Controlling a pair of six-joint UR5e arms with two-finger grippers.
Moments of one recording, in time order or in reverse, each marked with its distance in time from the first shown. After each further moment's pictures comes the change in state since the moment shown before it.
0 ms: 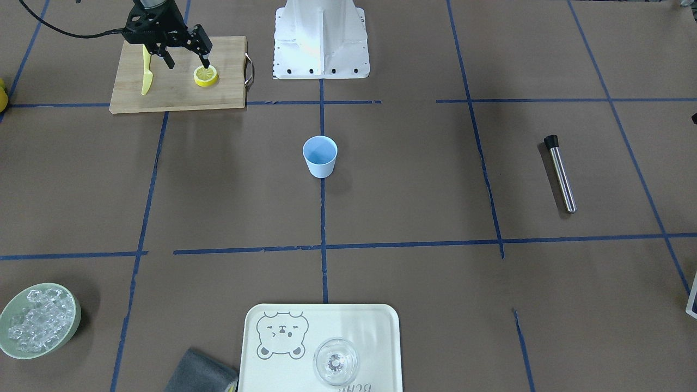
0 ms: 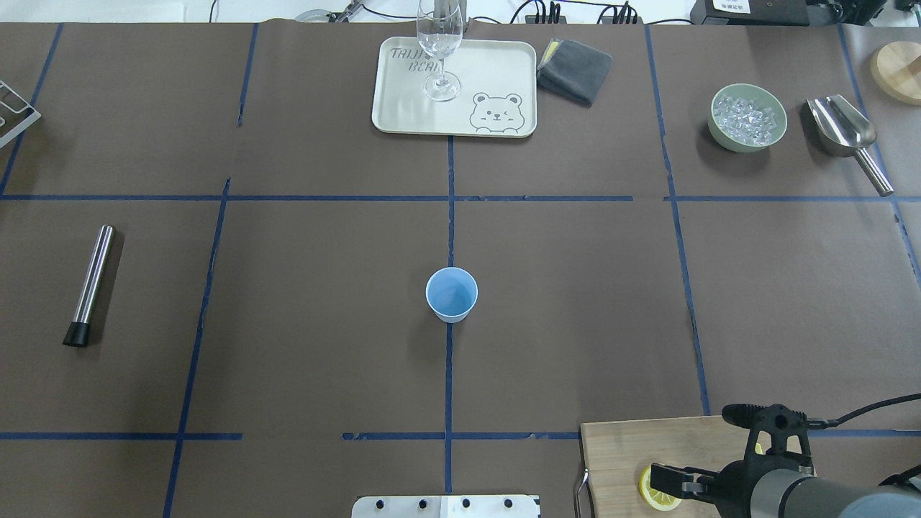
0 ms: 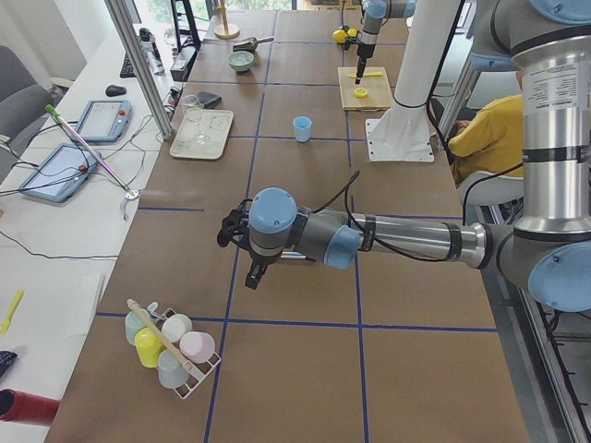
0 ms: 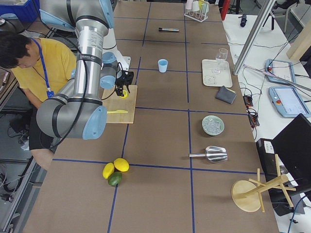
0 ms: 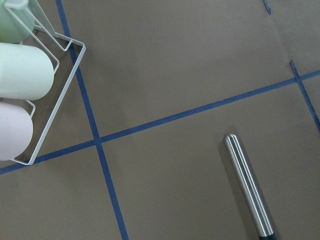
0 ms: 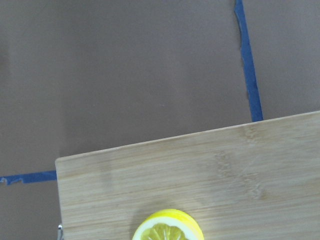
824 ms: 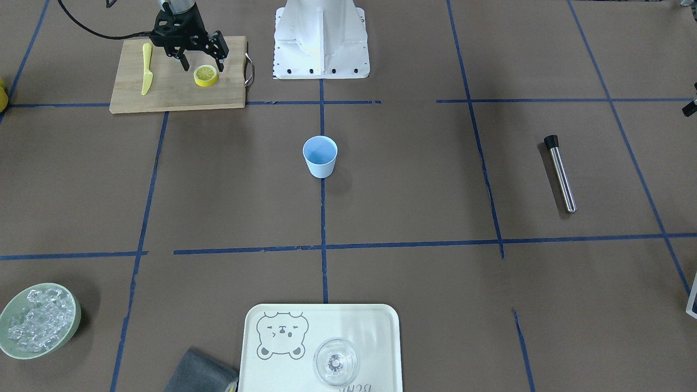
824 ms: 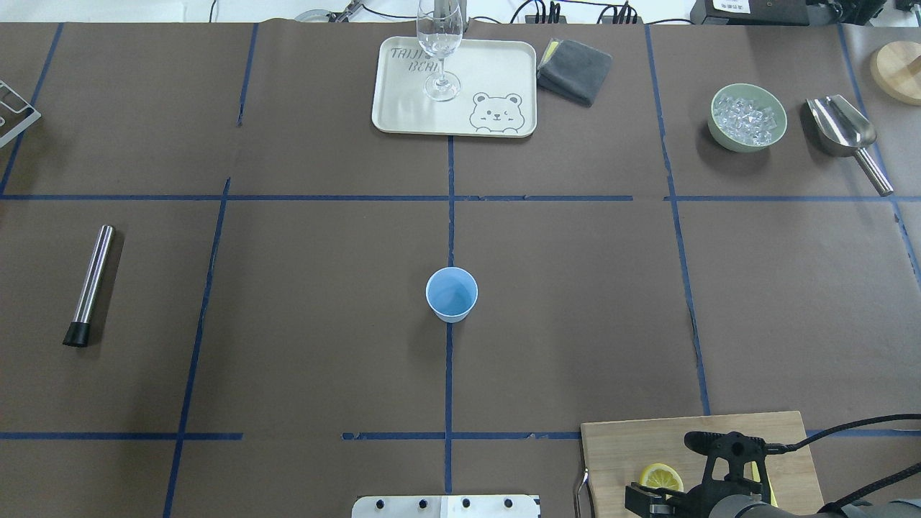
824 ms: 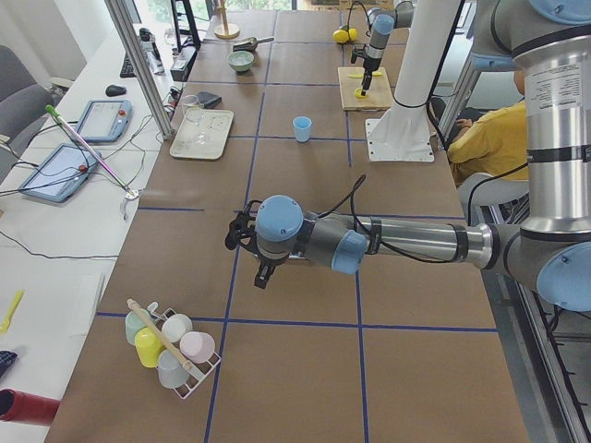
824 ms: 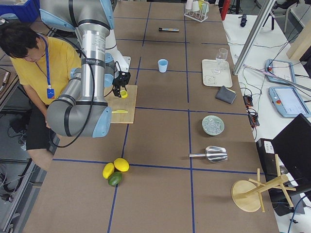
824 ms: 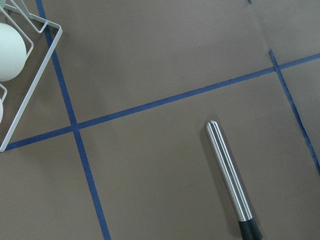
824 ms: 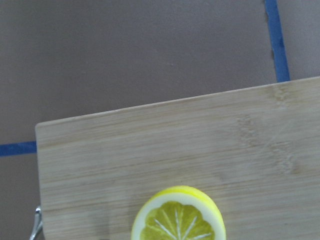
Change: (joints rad) left arm 0.000 0.028 -0.006 -0.008 -0.065 0.000; right arm -0.054 0.100 -0.081 -0.092 -0.043 0.020
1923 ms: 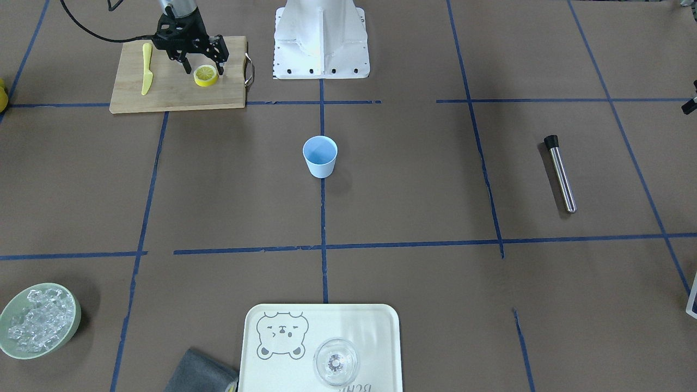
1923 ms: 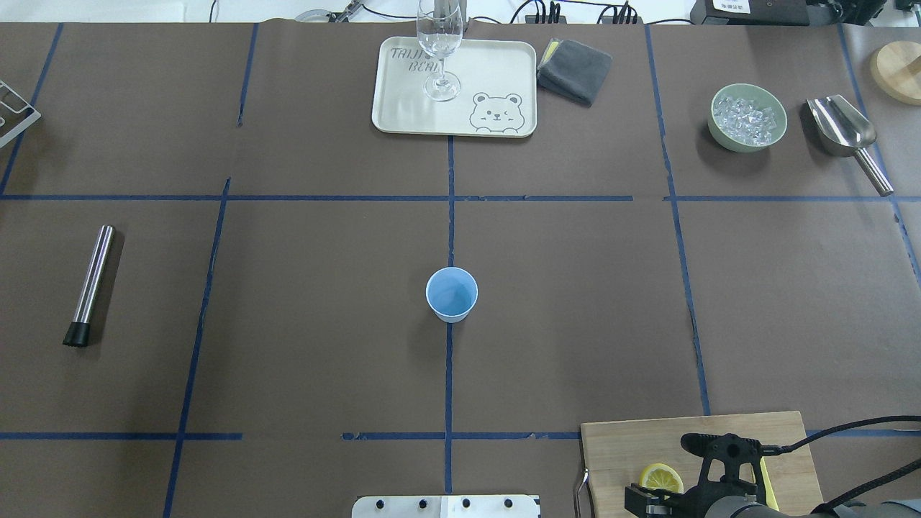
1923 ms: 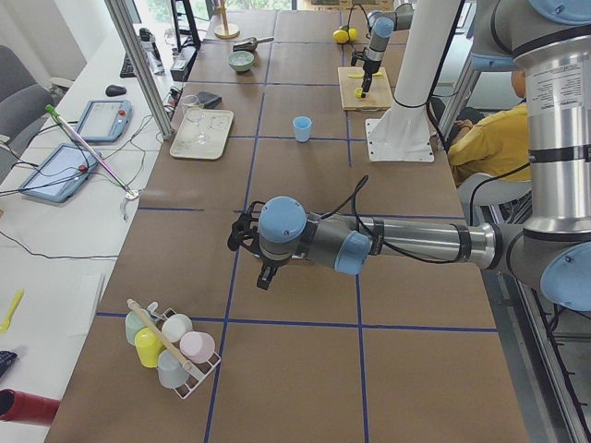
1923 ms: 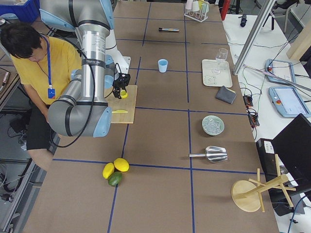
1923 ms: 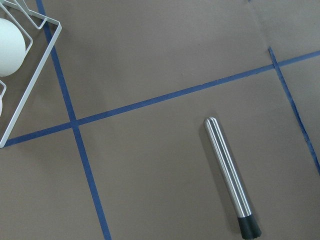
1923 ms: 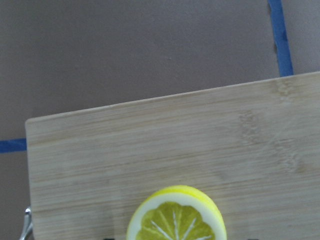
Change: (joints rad) left arm -0.001 0.014 -0.006 -0.003 0.000 0.003; right arm -0.003 0.009 -0.019 0.003 0.000 0.000
